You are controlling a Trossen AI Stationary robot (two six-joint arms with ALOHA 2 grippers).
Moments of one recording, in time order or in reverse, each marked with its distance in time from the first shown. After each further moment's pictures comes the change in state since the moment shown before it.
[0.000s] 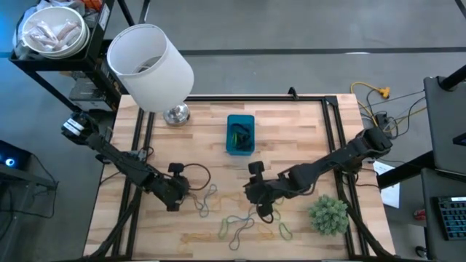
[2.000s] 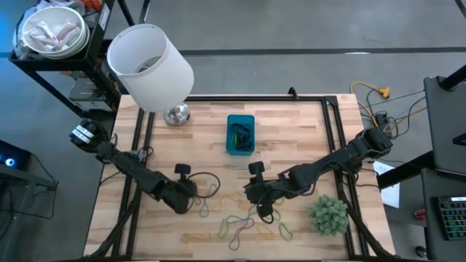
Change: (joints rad) left arm -0.004 0.199 0.167 -0.083 -0.147 0.078; right arm 0.002 0.000 0.000 -0.003 -0.002 0.010
